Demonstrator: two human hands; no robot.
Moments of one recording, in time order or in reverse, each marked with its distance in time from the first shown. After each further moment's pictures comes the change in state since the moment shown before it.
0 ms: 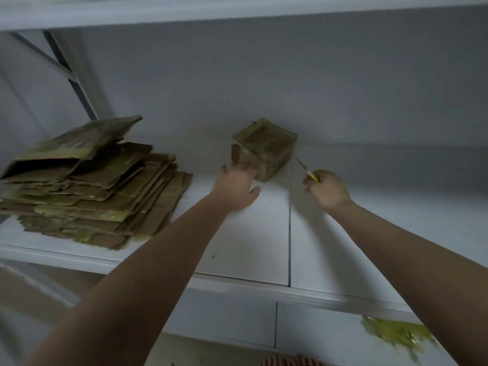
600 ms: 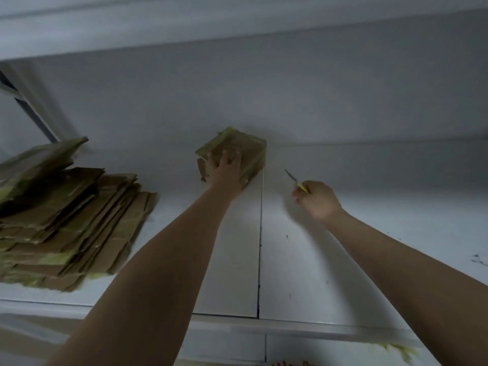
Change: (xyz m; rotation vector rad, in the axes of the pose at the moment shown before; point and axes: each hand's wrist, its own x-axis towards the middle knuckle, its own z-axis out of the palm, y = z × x) left_hand 0.104 0.033 0.021 0.009 -0.063 -0.277; right_hand 0.035 0.052 -0.020 0.022 -0.069 0.046
